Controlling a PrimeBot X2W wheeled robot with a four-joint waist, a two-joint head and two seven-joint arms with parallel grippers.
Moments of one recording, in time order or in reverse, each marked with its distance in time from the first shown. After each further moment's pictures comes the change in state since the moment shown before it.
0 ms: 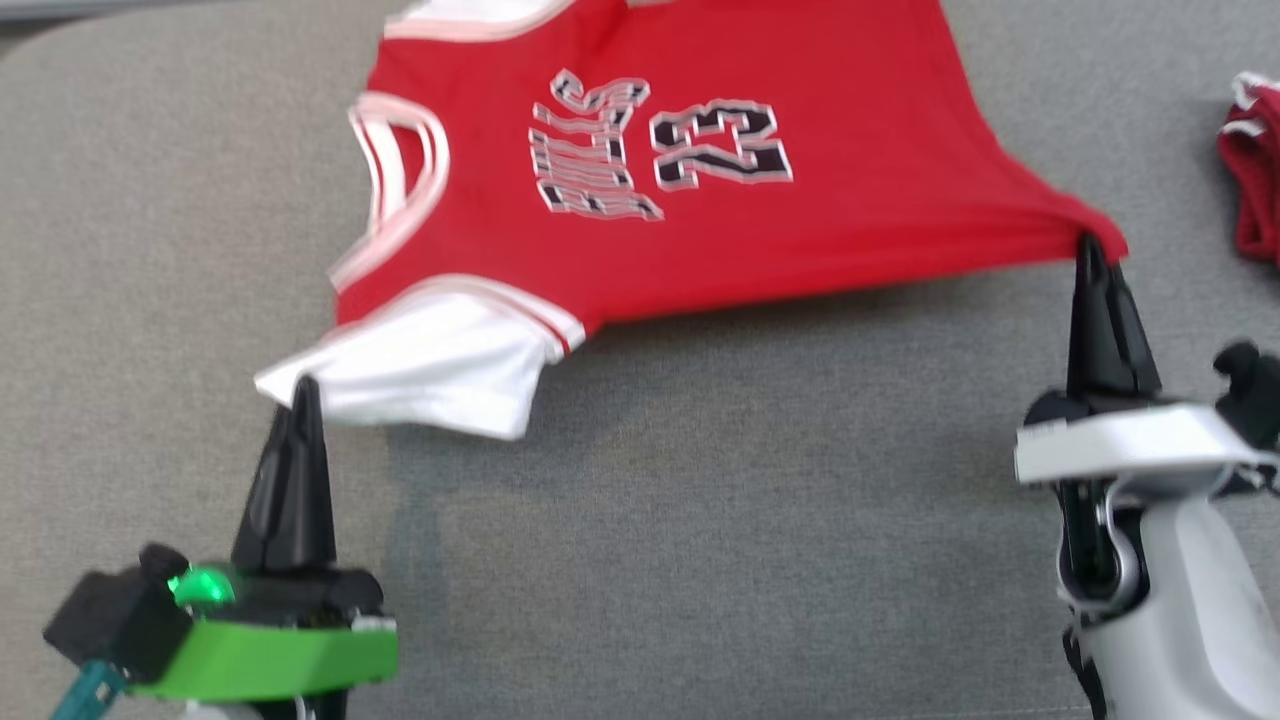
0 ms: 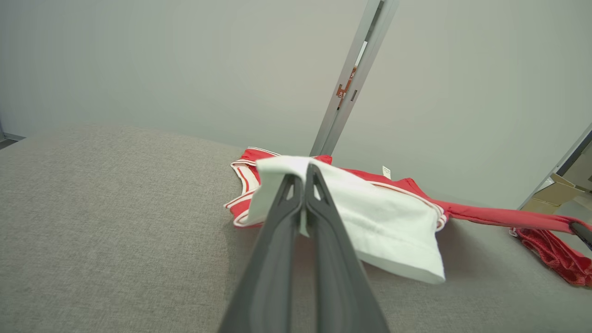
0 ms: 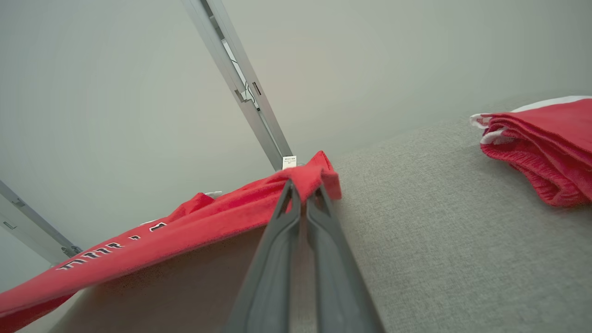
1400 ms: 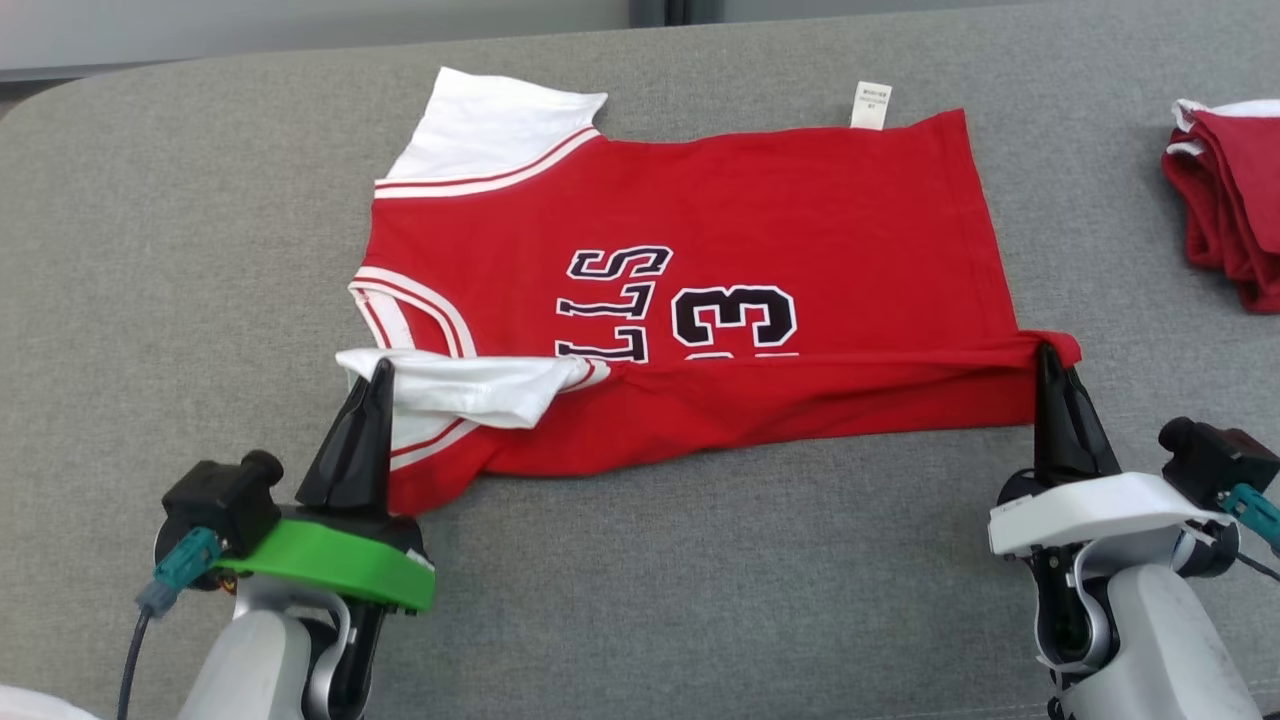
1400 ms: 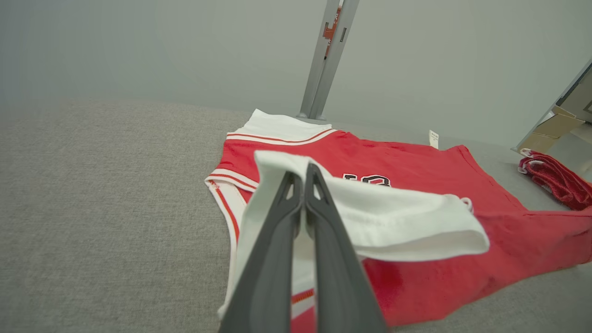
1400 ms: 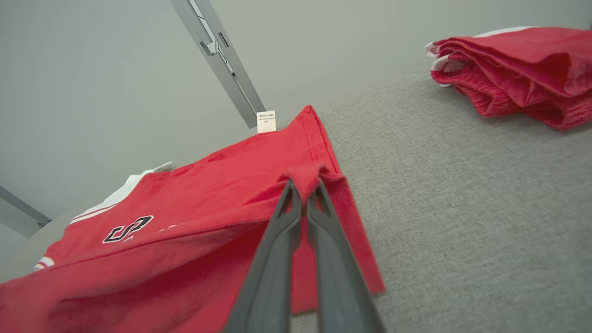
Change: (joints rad) left arm -0.167 0.063 -0.132 0.293 0.013 0.006 0.049; right arm 0.102 -0.001 0.025 0.111 0.016 0.000 -0.001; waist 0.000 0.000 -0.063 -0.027
